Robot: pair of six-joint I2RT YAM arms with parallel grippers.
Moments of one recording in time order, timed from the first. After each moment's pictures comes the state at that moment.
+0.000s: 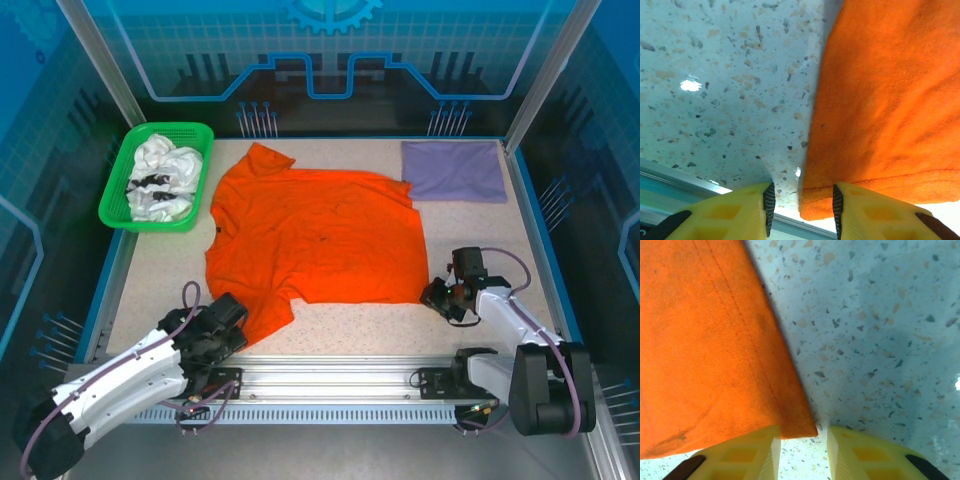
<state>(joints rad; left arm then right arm) -0.69 0.67 0.32 -1.02 -0.03 -1.35 0.01 1.10 0.43 -0.61 -0.27 0.59</state>
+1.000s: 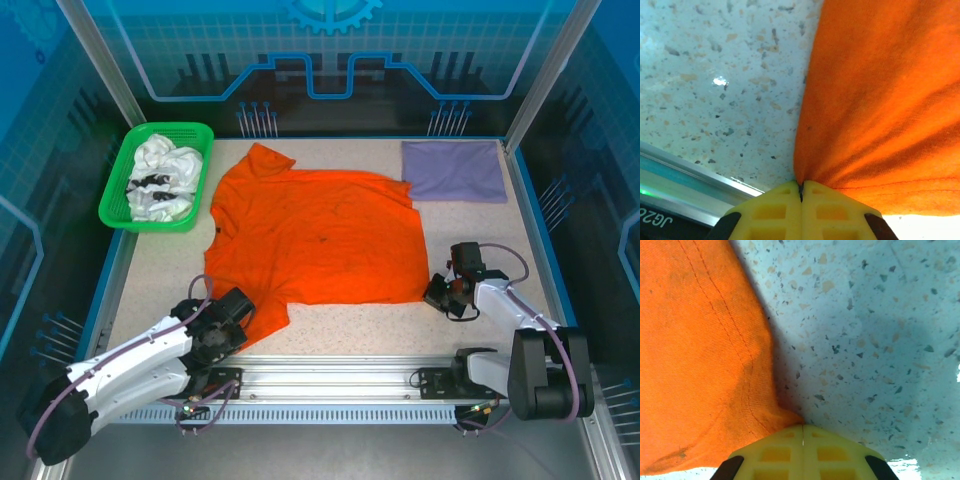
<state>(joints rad) -0.69 0.84 0.37 -1.01 -0.03 -1.32 0.01 1.17 0.47 -0.59 -0.25 0.59</state>
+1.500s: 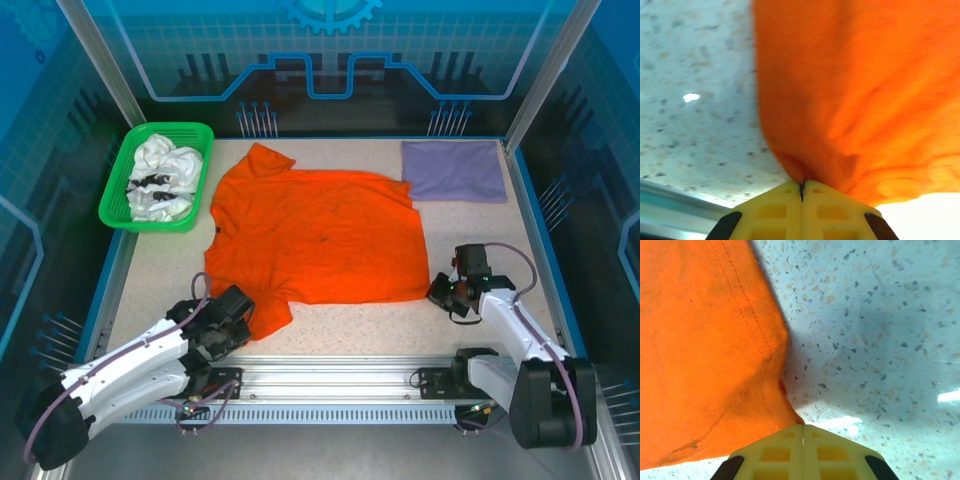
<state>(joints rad) -0.69 0.78 0.39 -0.95 -0.03 -1.27 0.01 1.01 0.47 -0.66 -0.21 0.59</state>
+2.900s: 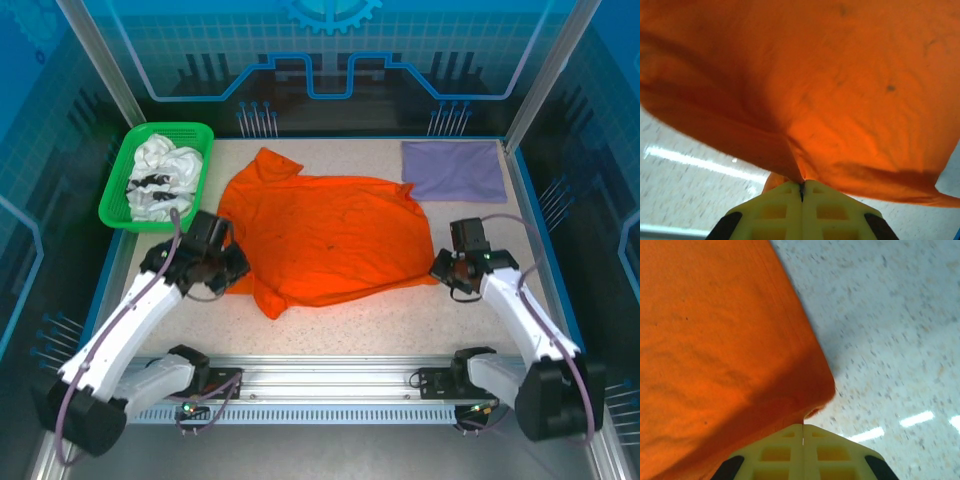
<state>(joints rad) -0.31 1.06 0.97 -0.97 0.12 -0.99 0.10 1.13 0.75 -0.78 0.00 0.62</state>
